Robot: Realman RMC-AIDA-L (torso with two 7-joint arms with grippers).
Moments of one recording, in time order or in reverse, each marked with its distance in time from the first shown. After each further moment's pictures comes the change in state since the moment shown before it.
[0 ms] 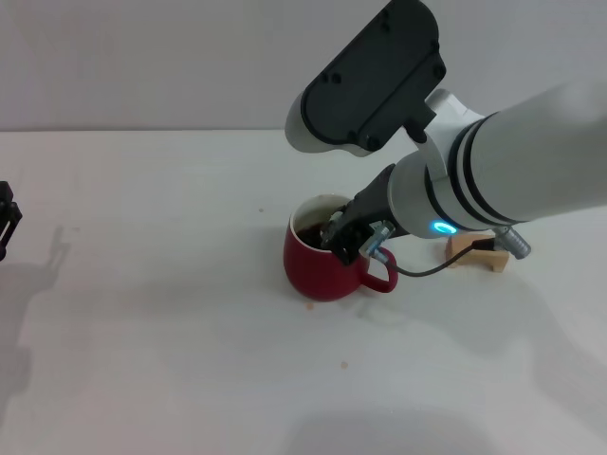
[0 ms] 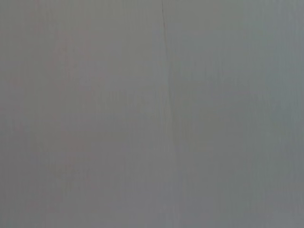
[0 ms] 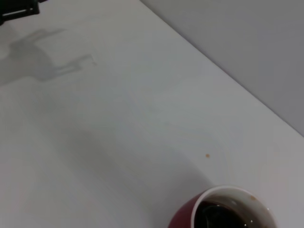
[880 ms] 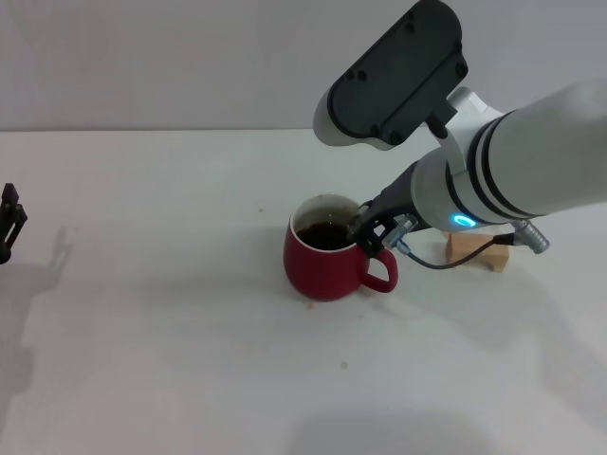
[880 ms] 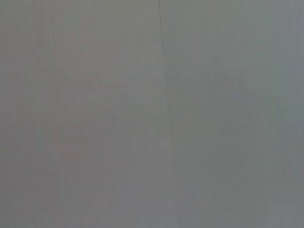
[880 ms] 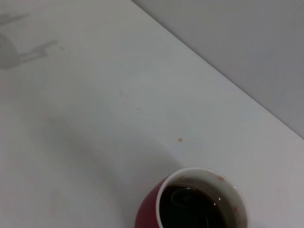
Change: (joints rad) left arm -0.002 -0.001 0.008 0.000 0.000 -0.011 0.000; right arm -0.015 -0.003 0.028 -0.039 -0.033 -0.009 -0.010
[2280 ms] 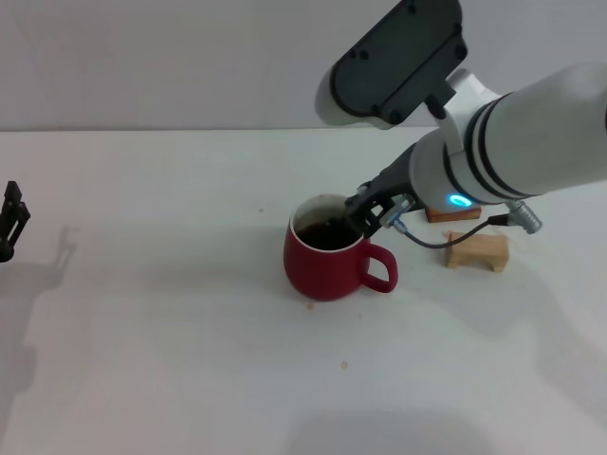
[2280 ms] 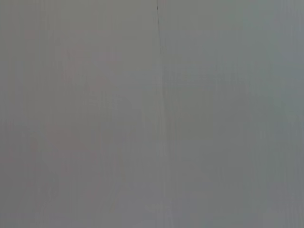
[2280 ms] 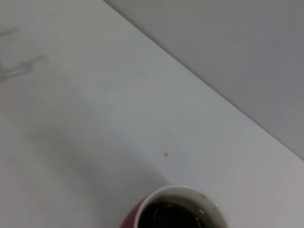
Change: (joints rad) left arm -0.002 -0.002 0.002 -0.004 0.001 0.002 -0.007; right arm 0.026 0.000 0.038 -0.063 0.001 -0.057 -0.022
